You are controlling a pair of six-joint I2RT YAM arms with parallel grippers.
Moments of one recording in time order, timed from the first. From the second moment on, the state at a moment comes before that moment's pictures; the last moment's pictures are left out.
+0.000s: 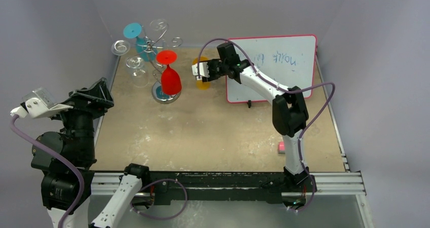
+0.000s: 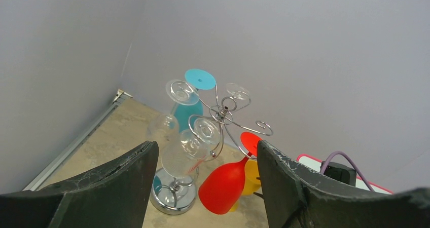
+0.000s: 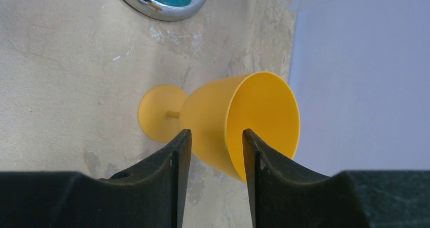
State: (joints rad) left arm -0.20 0.53 1.37 -0.62 -0.42 -0.40; right arm 0.58 2.09 1.80 -0.35 -0.51 -1.21
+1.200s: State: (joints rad) left arm -0.20 0.54 1.33 -0.58 -0.32 -0.39; right arm 0.58 1.84 1.61 -0.44 -0.54 -1.19
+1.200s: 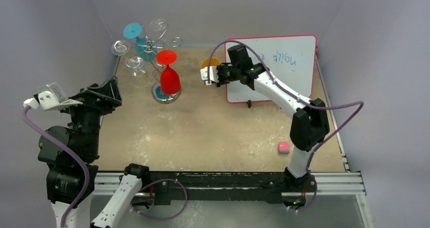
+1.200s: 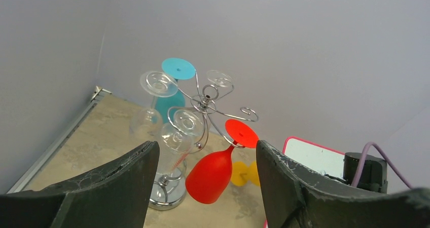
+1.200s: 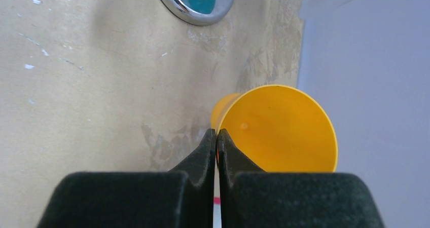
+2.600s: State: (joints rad) left arm -0.20 0.56 0.98 -0.24 0.60 0.05; right arm 0.59 0.97 1.03 -0.02 -0.83 -0.26
